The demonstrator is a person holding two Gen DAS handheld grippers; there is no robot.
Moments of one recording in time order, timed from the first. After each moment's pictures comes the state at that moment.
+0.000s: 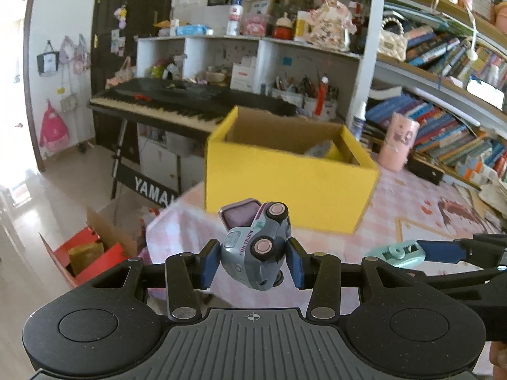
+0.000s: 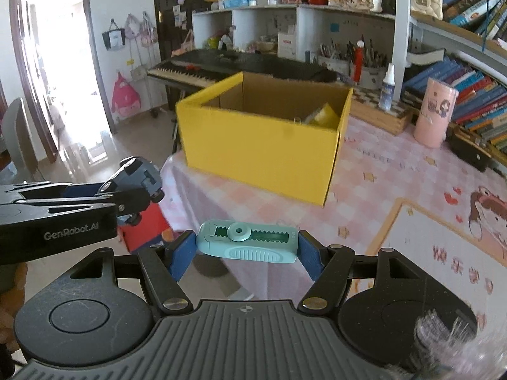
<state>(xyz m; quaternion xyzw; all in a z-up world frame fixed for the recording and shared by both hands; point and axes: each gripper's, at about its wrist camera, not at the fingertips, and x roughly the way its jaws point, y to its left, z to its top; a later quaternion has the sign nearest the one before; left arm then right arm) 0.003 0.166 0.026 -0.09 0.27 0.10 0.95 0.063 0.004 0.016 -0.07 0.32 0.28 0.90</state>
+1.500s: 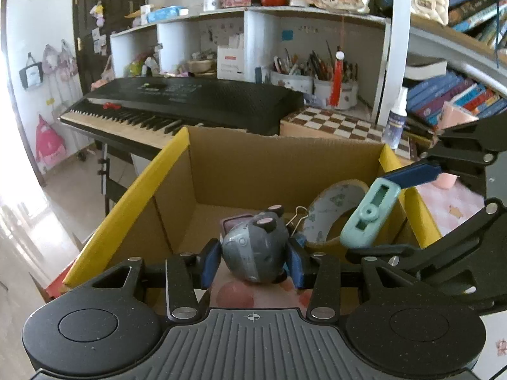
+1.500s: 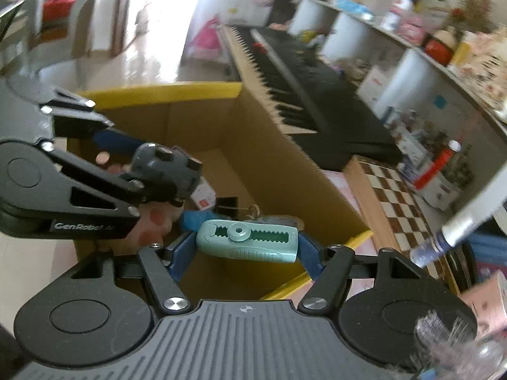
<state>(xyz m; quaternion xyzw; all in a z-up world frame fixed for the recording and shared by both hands) 0.238 0.149 0.008 -0.04 0.33 0.12 0.94 0.330 0.045 0.017 -0.34 0.26 0.44 0.79</state>
